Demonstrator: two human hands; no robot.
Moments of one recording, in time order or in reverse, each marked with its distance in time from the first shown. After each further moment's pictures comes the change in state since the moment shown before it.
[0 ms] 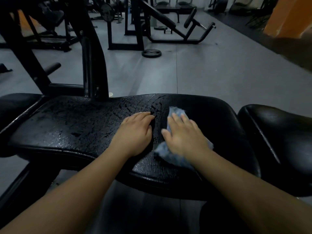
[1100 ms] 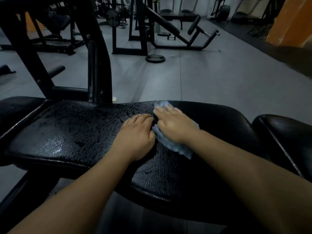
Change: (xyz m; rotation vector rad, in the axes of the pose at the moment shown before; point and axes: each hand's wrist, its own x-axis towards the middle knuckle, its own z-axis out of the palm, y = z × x) left_hand 0.015 -0.031 0.002 0.025 0.042 -0.025; right_hand 0.098 -0.017 0.002 0.025 -0.017 -0.289
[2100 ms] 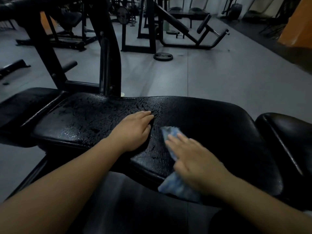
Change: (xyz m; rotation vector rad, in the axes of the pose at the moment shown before) left_hand -0.025 -0.027 -0.021 -0.017 -0.109 0.067; right_hand -0.142 -0.050 -0.009 0.012 -0.119 -0.045
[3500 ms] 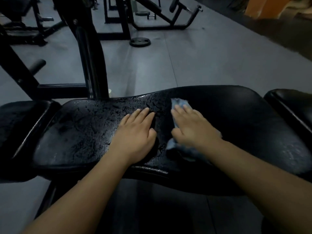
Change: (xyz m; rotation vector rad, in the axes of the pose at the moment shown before) left_hand -0.014 -0.055 -0.013 -0.016 -0.052 0.037; right_hand 0.114 -0.037 0.000 -0.029 0.034 0.377
